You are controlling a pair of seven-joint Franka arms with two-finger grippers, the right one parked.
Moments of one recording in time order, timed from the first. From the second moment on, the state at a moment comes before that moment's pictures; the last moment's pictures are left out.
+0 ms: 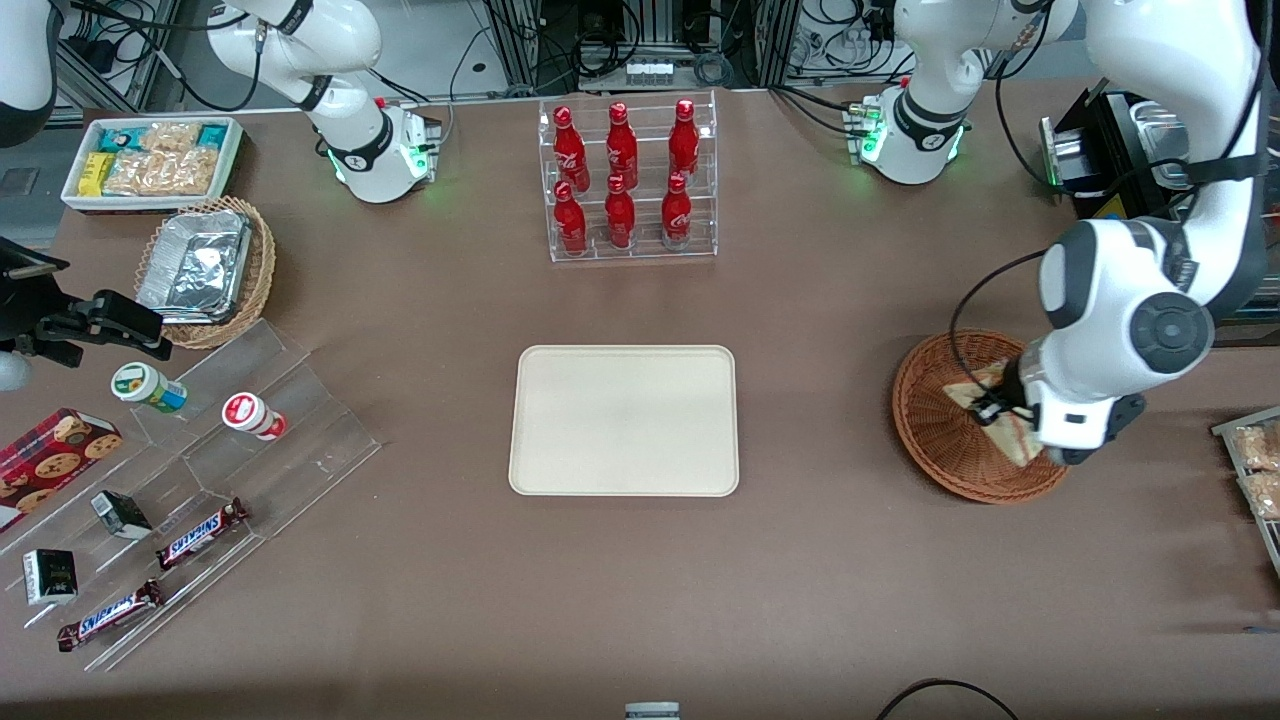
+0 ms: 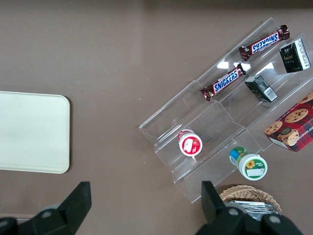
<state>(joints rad) -0.13 0.28 -0.01 -1.88 0.02 2.01 -0.71</state>
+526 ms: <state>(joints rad) -0.32 0.48 -0.10 -1.65 0.02 2.01 -0.69</state>
